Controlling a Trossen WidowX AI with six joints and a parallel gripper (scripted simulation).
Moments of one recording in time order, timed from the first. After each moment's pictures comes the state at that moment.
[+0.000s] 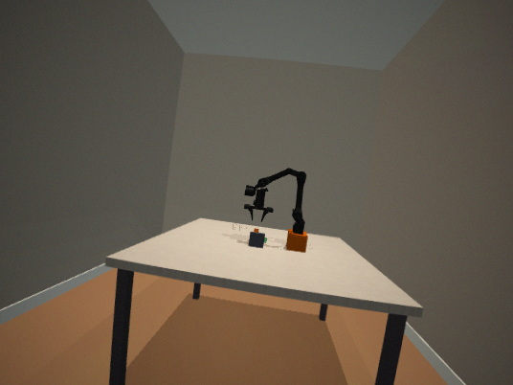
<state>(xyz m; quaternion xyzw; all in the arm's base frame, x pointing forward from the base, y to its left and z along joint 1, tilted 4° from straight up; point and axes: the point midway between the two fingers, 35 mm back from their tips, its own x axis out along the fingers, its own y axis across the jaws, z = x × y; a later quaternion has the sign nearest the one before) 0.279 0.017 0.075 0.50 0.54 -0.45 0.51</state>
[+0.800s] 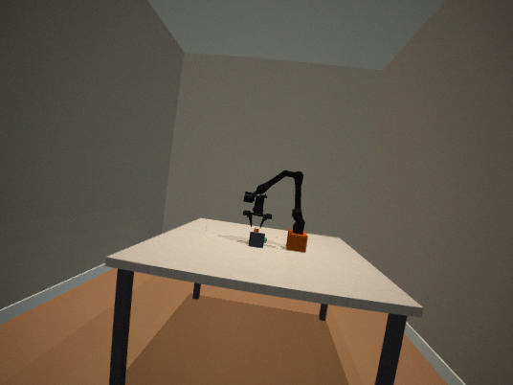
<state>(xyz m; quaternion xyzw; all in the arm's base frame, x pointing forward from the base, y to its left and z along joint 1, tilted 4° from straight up) 0.281 0.017 0.031 0.52 0.52 -0.47 0.49</state>
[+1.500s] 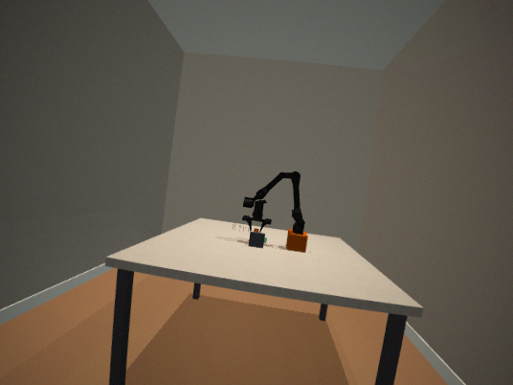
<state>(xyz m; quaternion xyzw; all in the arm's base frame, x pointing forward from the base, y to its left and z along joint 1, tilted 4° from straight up) 0.280 0.019 -0.002 0.52 0.52 -0.47 0.49</state>
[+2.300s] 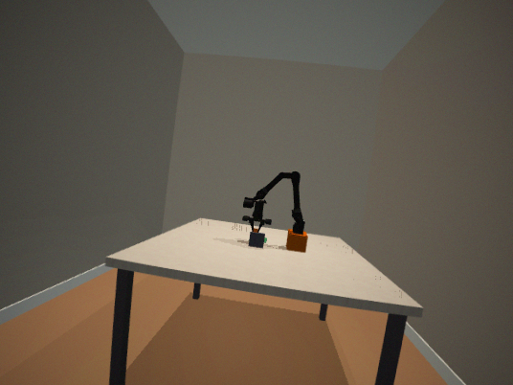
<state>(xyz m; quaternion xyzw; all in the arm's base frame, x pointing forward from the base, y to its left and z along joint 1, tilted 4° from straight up) 0.279 0.019 -0.004 0.52 0.52 -0.47 0.49</state>
